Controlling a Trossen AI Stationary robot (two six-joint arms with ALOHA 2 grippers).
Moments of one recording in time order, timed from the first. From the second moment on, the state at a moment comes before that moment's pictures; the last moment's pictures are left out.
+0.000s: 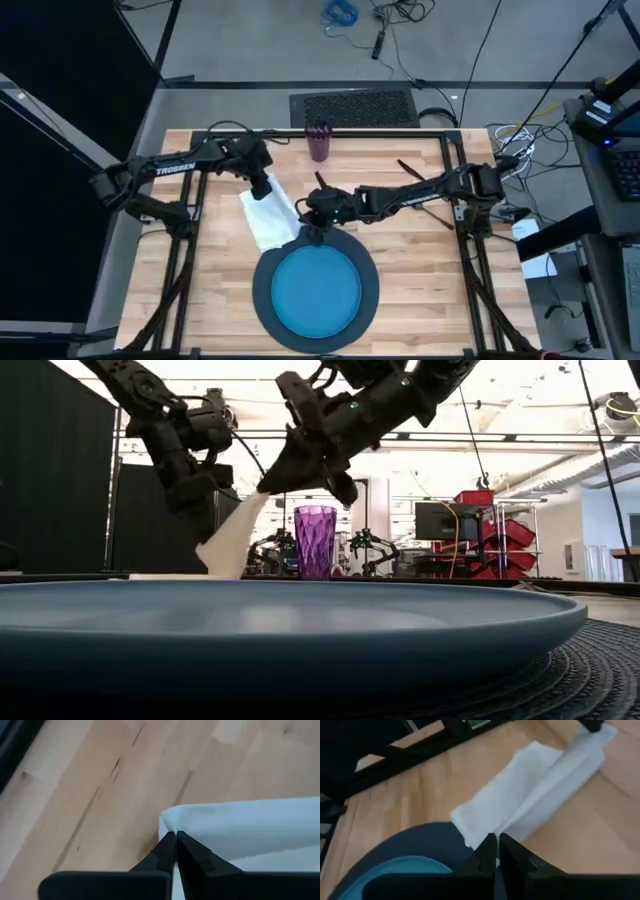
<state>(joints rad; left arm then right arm) 0.62 1.34 0.78 -0.55 0.08 0.14 0.02 1.89 1.23 0.10 0.05 0.44</state>
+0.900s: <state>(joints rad) 0.50 1.26 0.78 -0.86 -0.03 0.05 0.05 2.23 1.61 0.09 -0.14 0.40</state>
